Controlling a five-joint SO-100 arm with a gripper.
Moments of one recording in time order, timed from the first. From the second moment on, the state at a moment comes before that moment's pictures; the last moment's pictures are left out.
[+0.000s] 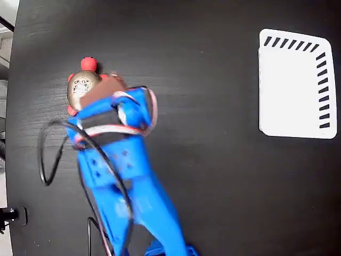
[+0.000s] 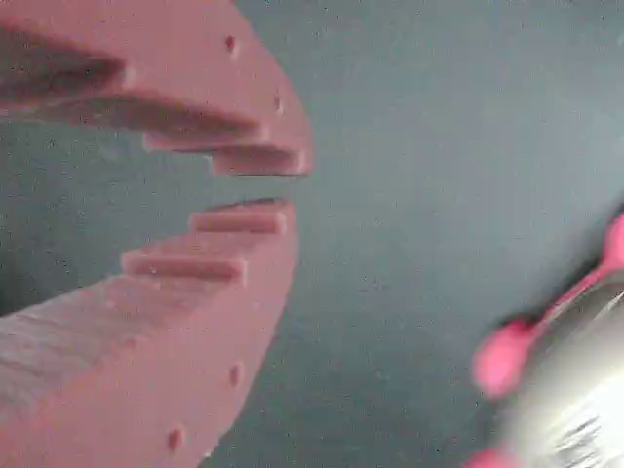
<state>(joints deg) -15.6 77.4 70.2 82.6 -26.9</state>
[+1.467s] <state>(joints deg) -21.3 49.8 42.9 86.2 -56.9</state>
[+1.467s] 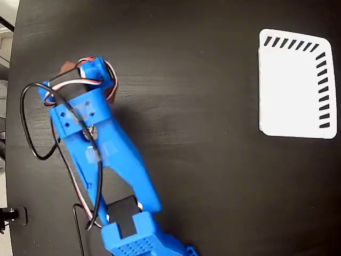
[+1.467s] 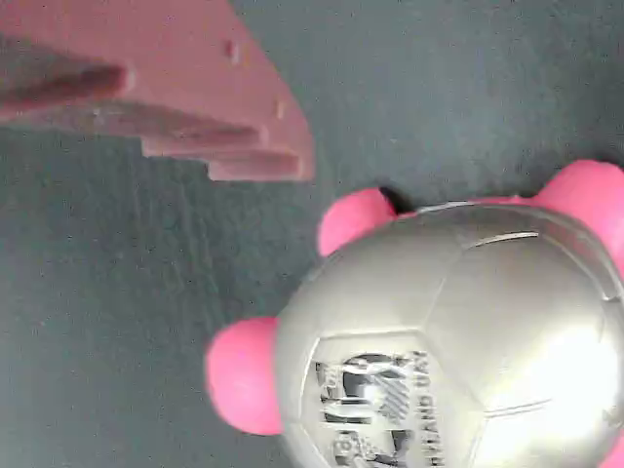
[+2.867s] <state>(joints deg) -21.6 36.7 38.6 80.3 -58.7</state>
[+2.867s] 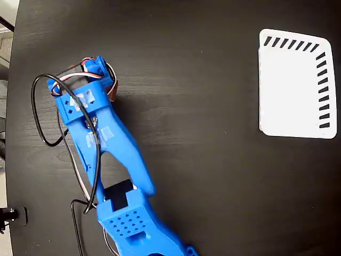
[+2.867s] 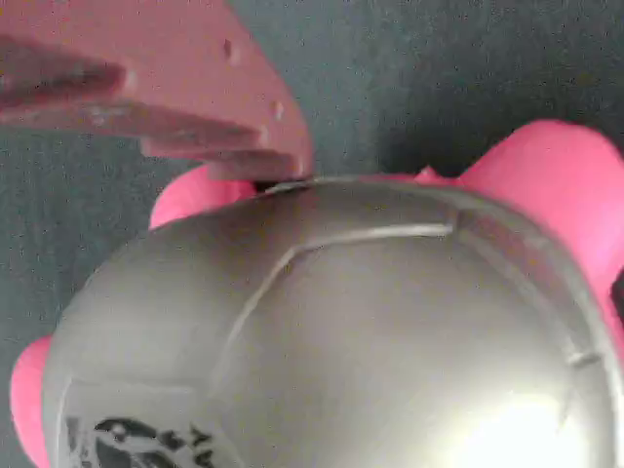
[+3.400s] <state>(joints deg) -22.8 36.7 38.0 80.6 -54.1</state>
